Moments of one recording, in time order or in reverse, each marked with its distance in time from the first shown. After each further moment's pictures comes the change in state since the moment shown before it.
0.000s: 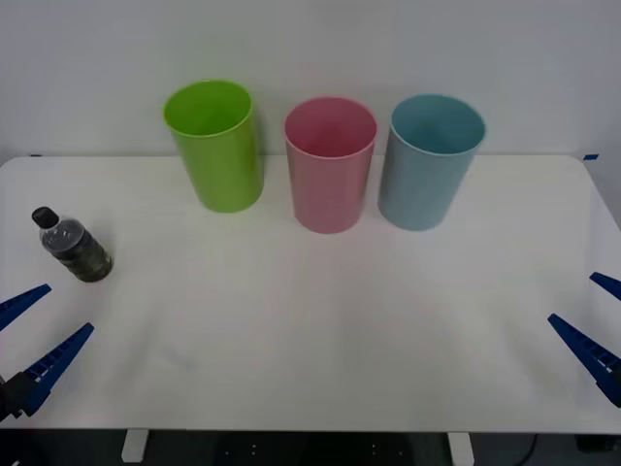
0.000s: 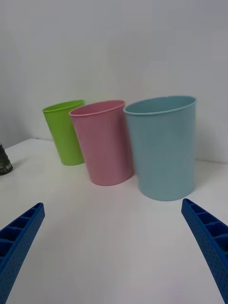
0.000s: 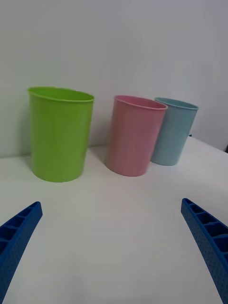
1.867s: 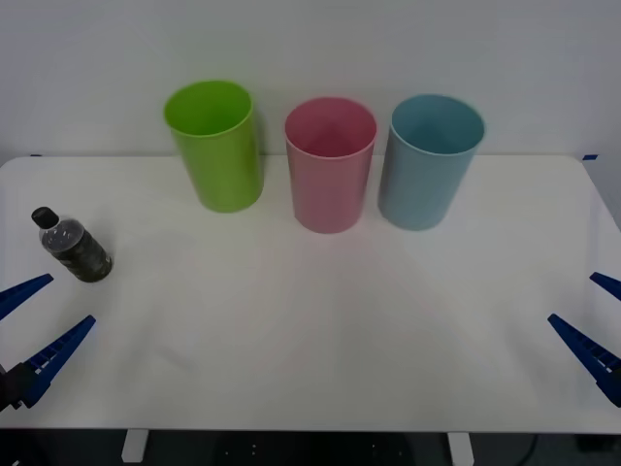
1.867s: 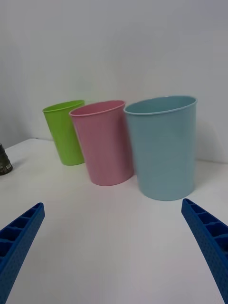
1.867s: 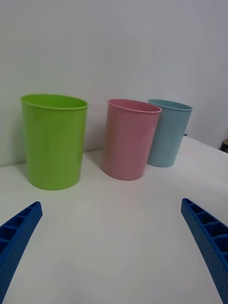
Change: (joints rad) right arm 0.000 0.000 0.000 0.000 0.000 0.000 0.000; left arm -0.026 0.017 0.003 -0.019 -0.011 -0.016 0.013
